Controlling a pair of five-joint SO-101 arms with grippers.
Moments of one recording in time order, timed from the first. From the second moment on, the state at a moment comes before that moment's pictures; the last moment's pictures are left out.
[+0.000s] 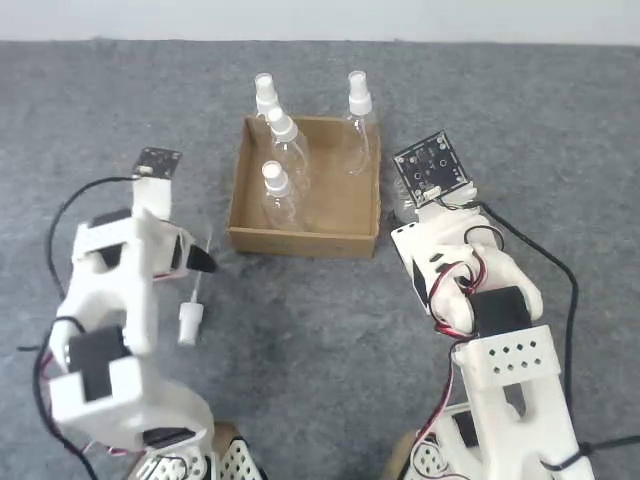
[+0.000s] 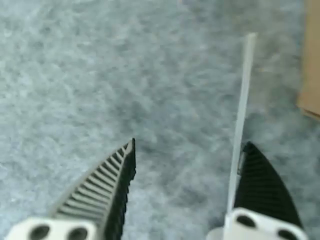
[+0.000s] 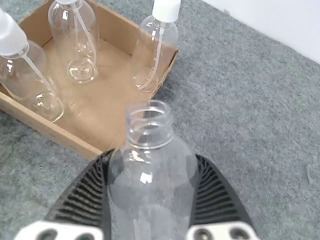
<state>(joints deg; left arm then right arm) -23.4 5.5 36.0 50.6 -19.4 -15.6 -50.7 47.9 49.5 15.9</state>
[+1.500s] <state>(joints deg) -49.3 6.2 14.3 96.7 -36.4 -15.6 -50.7 47.9 49.5 15.9</state>
